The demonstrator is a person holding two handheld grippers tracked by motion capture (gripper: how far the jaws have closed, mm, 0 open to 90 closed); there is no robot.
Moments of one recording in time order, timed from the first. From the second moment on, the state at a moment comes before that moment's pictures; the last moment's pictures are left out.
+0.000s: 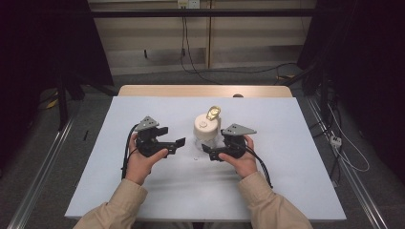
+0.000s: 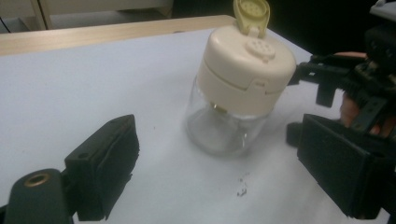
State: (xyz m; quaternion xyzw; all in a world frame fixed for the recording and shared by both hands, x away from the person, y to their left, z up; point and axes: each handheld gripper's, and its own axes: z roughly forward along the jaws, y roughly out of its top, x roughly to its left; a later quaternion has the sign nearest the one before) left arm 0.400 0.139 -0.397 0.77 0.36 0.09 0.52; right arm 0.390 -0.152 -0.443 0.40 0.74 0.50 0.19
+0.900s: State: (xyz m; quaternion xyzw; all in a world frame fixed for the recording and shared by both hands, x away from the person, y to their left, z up) left arm 0.365 0.193 -0.425 0.77 0.36 0.10 0.52; right arm 0.327 -0.206 -0.441 0.39 0.74 0.51 0.20
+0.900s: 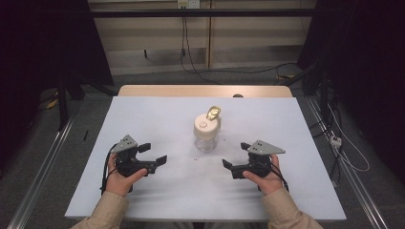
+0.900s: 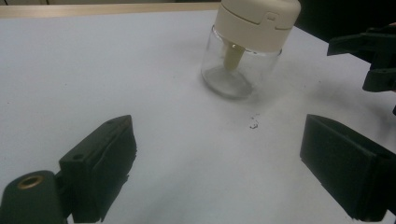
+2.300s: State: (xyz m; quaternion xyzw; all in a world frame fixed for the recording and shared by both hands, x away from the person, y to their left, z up) left arm 0.351 0.217 -0.434 0.77 0.36 0.11 0.51; right arm 0.283 -0.255 -0.450 0.41 0.74 0.49 0.21
